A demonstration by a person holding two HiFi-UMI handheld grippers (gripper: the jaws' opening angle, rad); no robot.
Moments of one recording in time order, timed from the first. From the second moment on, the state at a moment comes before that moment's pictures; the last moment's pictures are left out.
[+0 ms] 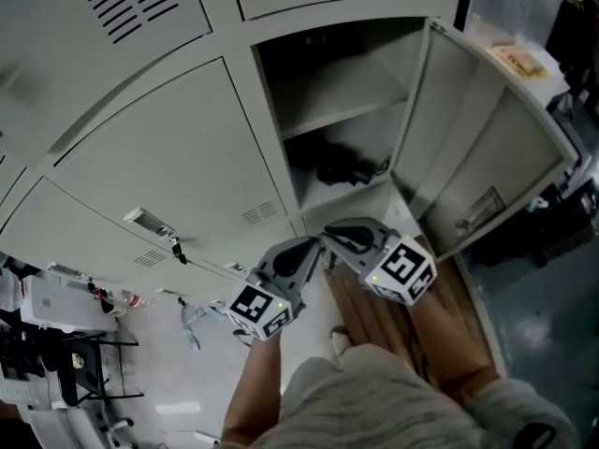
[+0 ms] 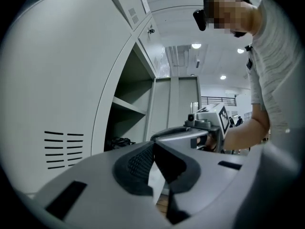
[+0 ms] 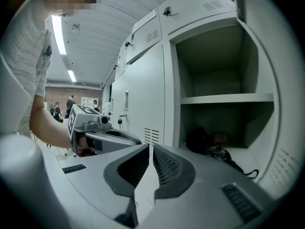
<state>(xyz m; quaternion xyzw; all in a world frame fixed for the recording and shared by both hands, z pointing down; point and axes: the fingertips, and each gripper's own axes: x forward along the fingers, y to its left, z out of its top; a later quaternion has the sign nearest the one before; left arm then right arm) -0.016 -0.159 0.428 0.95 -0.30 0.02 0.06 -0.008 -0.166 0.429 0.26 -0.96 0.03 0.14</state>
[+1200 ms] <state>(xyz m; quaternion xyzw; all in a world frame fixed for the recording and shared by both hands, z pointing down) 0.008 -0.195 0.443 0.97 -0.25 0.01 0.08 0.007 -0.358 0.480 0.35 -0.85 -0.05 0.39</state>
